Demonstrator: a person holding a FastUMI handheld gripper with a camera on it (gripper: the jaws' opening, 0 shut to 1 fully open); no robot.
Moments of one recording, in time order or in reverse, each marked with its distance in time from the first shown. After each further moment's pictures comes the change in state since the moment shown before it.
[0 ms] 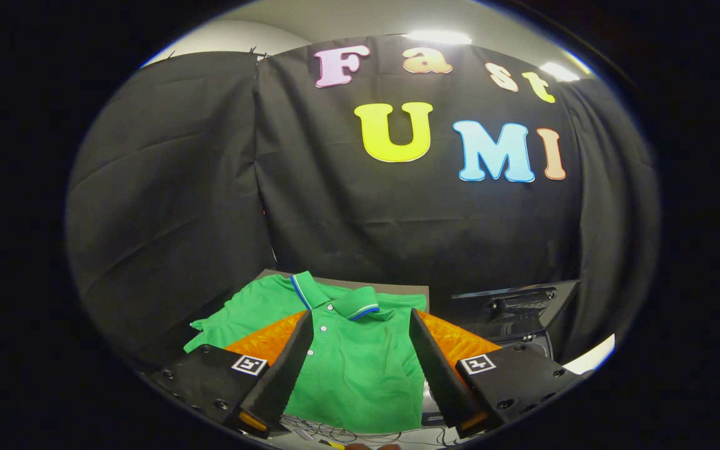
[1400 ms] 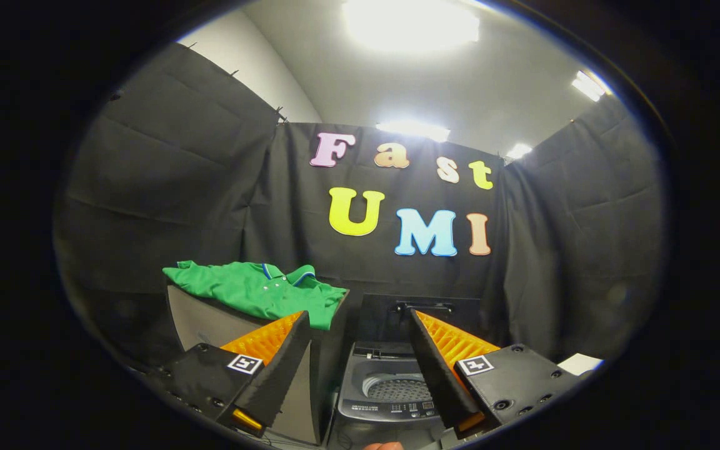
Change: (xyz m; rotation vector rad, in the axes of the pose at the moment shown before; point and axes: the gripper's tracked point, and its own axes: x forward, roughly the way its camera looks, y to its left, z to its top) arm -0.188 -0.082 -0.150 -0.165 -0.549 -0.199
